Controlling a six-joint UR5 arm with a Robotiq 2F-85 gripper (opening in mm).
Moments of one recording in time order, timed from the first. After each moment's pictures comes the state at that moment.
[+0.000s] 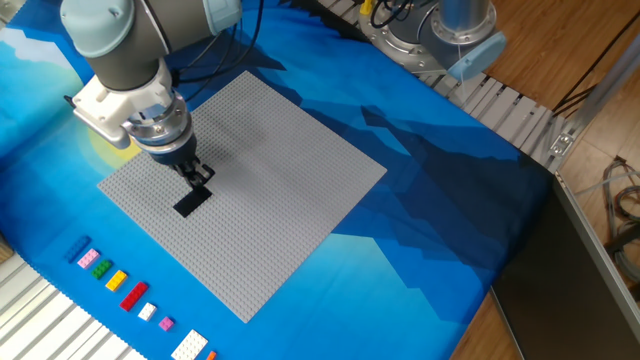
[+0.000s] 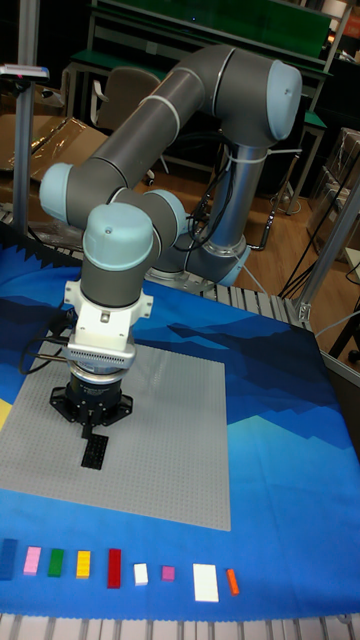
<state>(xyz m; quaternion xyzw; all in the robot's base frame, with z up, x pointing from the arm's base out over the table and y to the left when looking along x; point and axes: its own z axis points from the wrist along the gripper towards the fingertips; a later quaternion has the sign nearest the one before) 0.579 -0.101 0.007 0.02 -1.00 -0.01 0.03</state>
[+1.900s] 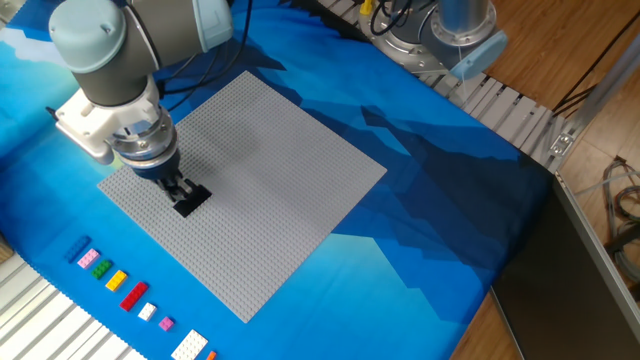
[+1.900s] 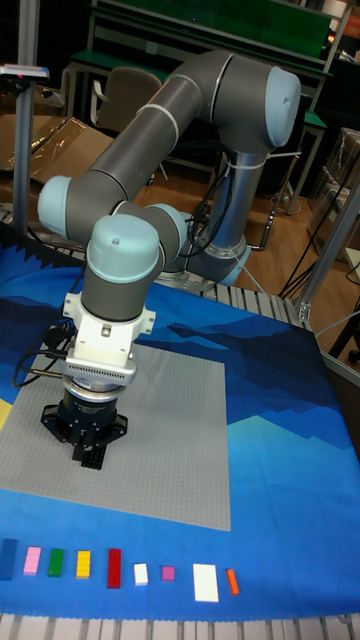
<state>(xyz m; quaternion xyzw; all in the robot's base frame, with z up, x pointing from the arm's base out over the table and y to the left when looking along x) 0.622 -0.105 0.004 0.01 -1.00 0.01 0.00</state>
